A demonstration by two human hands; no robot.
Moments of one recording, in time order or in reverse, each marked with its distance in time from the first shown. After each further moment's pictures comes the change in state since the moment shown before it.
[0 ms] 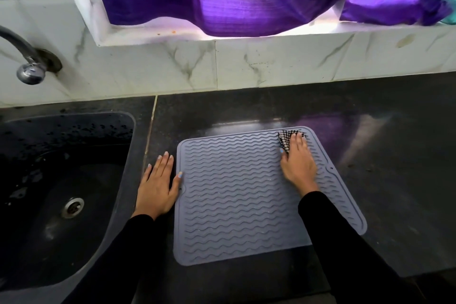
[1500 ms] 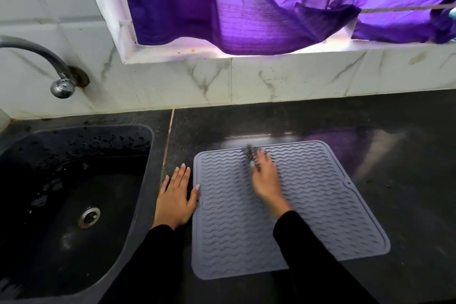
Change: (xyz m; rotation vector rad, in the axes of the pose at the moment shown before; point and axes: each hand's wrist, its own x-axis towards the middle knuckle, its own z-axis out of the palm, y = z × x) left_hand -0.001 0.005 -0.007 -0.035 0.002 -0.020; right_hand -0.032 -0.107 0.026 0.415 -0.054 -0.088
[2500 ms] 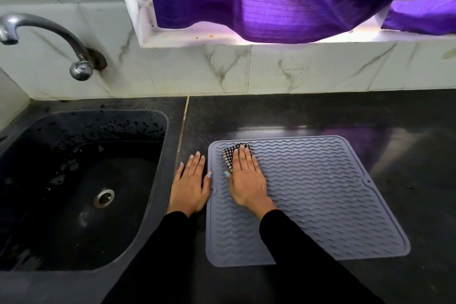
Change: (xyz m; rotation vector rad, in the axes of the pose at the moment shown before) left_hand -0.001 0.002 0.001 0.008 0.015 -0.008; right_hand -0.028 -0.037 0.057 -0.451 -0.135 -0.319
